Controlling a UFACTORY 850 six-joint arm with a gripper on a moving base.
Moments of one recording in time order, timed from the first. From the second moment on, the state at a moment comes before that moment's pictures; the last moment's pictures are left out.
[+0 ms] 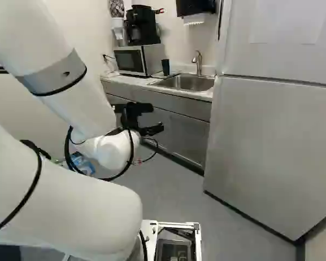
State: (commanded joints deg) arm 0.0 16.0 -5.0 0.0 50.0 0.0
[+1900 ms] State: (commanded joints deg) arm 0.0 16.7 -13.8 0.0 43.3 0.0
